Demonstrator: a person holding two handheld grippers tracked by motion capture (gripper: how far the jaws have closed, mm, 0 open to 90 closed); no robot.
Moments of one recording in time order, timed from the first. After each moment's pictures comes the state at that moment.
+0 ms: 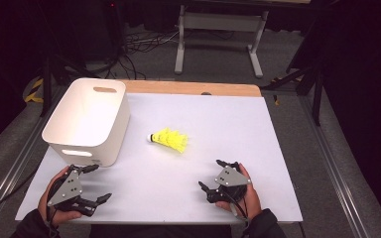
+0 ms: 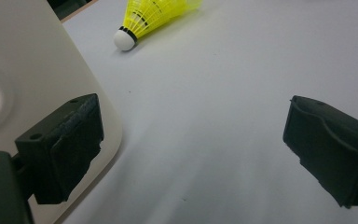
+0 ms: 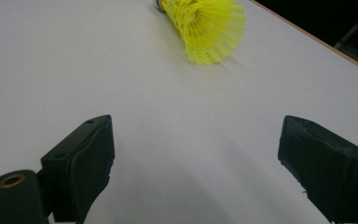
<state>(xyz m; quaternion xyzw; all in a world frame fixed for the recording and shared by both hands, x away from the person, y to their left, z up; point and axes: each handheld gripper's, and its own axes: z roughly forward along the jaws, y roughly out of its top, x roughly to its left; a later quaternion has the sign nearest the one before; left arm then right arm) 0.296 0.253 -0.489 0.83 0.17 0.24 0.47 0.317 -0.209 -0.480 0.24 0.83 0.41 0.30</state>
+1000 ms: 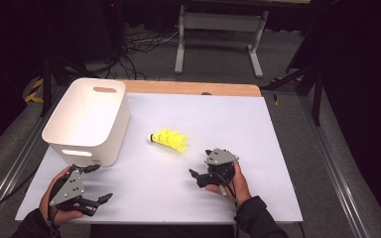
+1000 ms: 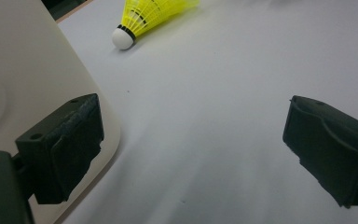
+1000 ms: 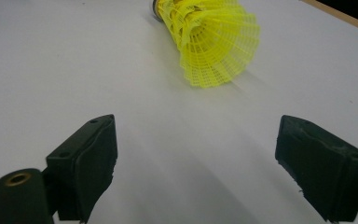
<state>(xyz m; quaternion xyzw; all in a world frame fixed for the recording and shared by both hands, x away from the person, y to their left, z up) 0.297 0.251 -0.489 0.83 0.17 0.24 0.47 0.366 -0.181 -0.472 0.27 0.84 0.41 0.23</state>
